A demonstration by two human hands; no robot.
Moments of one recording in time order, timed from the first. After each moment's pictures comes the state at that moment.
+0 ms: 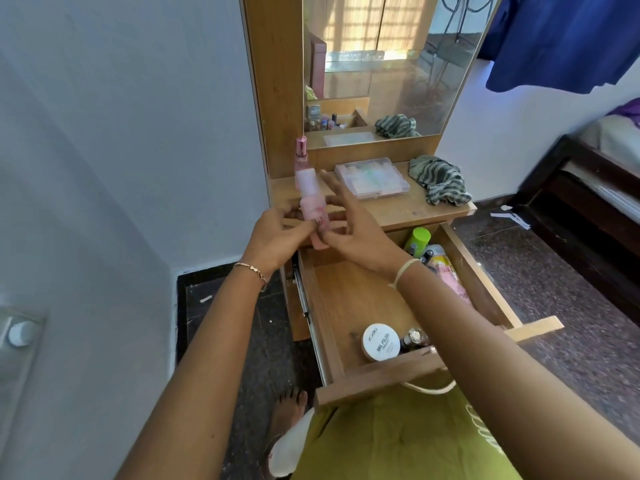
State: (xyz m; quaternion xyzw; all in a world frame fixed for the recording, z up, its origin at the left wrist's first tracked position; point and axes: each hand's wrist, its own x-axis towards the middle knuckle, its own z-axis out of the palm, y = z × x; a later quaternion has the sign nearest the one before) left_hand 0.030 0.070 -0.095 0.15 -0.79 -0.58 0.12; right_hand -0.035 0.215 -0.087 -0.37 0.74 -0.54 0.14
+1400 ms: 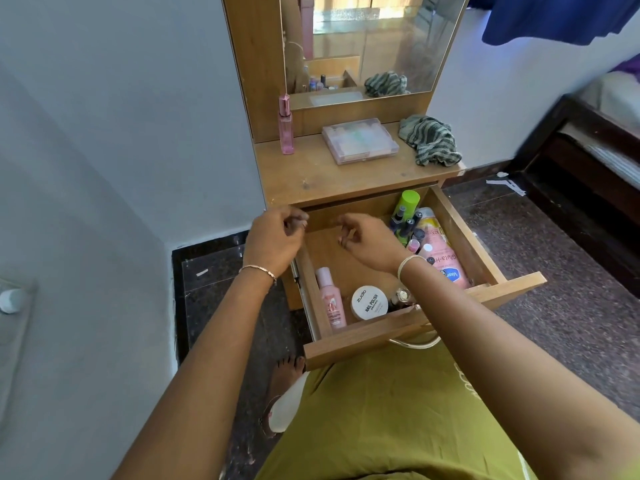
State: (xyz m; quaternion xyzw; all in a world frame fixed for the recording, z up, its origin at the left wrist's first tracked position) left_hand 0.056 0.103 -0.145 0.17 -0.88 -0.41 0.17; right_hand -0.034 0.270 -0.154 -0.35 0.88 -0.30 0.10
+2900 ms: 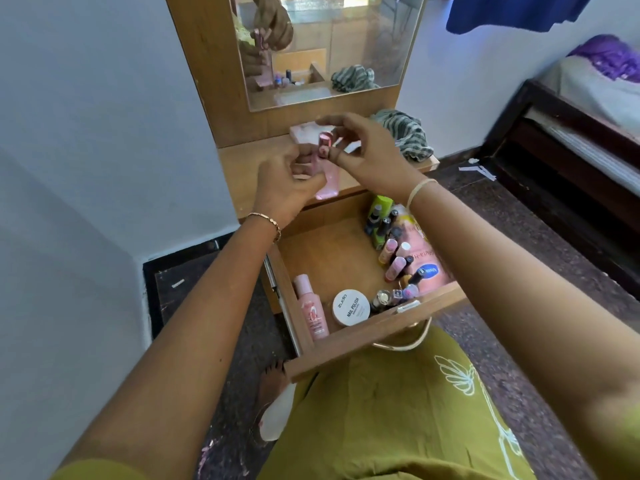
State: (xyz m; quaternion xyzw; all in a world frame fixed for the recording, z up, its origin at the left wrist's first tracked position) left_hand -0.033 0.125 -0.102 0.07 -0.81 -0.54 0.21; right_hand -0.097 0.270 -0.059 -0.37 0.83 -0.40 -0.04
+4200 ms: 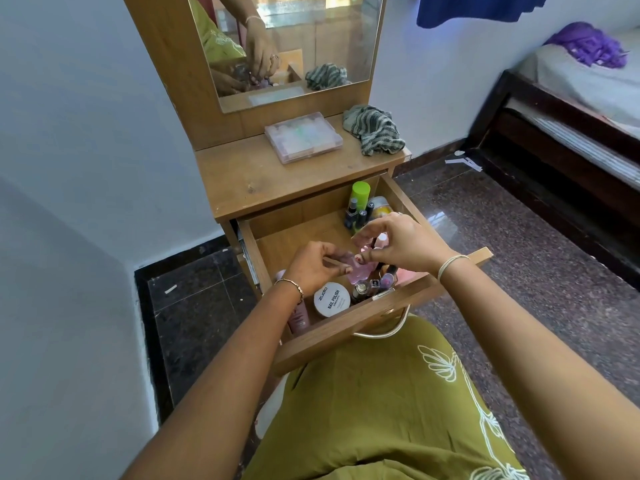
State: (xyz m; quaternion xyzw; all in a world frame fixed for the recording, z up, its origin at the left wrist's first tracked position) left_hand 0.018 0.204 -0.187 0.05 -0.85 -0.52 -0.11; right_hand -0.038 0.384 -0.127 -0.31 0.91 -0.24 0.10
